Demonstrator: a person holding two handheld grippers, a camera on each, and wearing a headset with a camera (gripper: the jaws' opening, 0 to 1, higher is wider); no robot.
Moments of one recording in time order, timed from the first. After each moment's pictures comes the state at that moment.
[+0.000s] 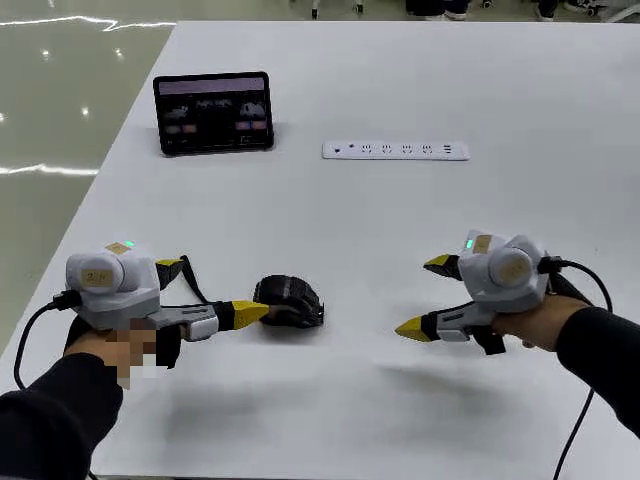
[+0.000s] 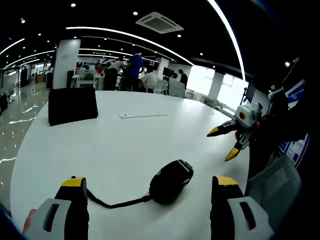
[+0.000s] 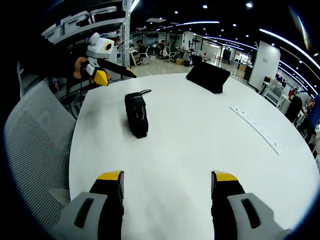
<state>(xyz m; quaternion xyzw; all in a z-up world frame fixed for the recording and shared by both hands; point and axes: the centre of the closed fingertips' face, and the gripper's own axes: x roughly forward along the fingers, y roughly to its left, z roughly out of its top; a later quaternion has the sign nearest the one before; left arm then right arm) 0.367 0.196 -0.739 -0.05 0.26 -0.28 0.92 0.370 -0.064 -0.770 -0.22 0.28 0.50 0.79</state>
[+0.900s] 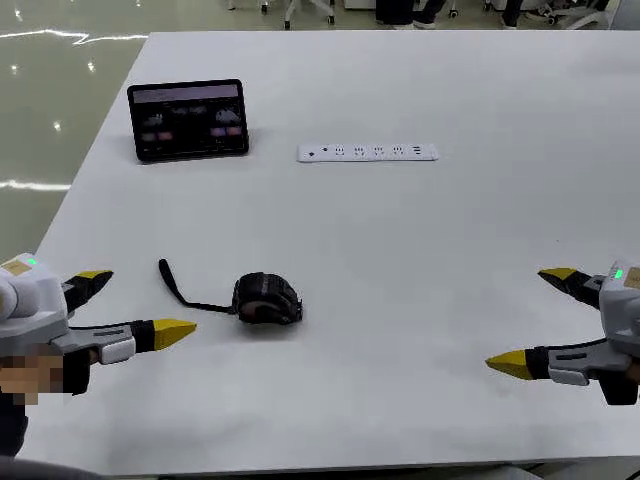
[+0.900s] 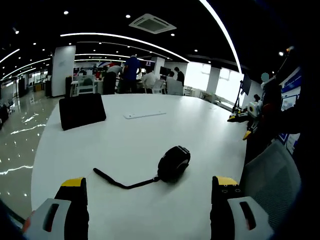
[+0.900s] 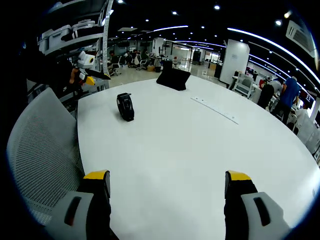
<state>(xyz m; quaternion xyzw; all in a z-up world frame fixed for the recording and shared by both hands) 0.321 0.246 -0.718 -0.01 0.25 -0.28 0.93 0.307 -0.194 -0.729 -0.18 0.27 0.40 0.86</state>
